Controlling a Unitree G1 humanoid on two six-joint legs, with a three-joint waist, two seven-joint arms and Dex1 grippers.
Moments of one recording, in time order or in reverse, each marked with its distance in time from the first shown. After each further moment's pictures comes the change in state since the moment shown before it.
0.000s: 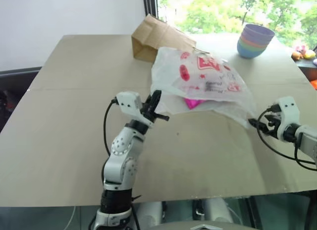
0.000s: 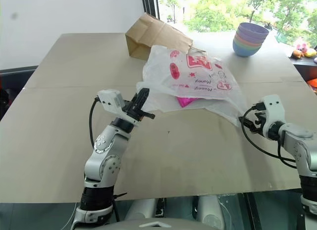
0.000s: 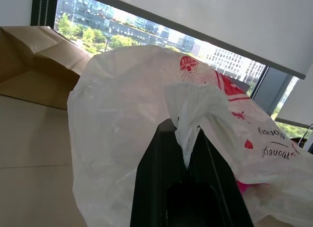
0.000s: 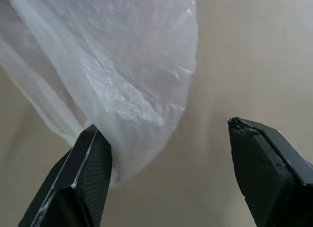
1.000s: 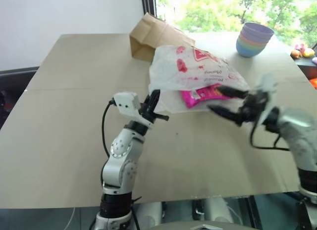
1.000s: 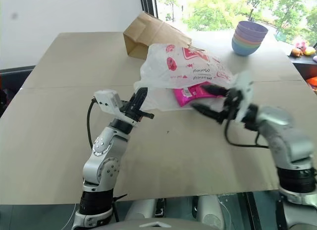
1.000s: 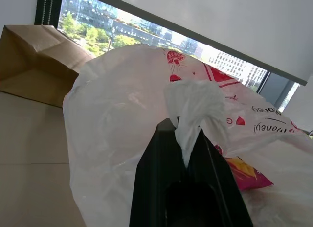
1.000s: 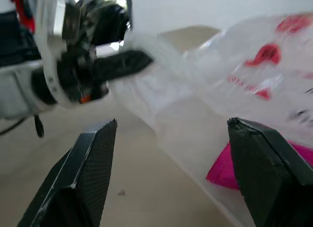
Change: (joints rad) left arm 0.023 -0.006 0.001 -0.058 -0.018 0.029 0.037; right arm -0.157 0.089 0.002 -0.197 0.232 -0.356 0.383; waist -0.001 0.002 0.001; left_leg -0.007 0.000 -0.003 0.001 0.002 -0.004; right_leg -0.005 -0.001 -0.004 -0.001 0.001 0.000
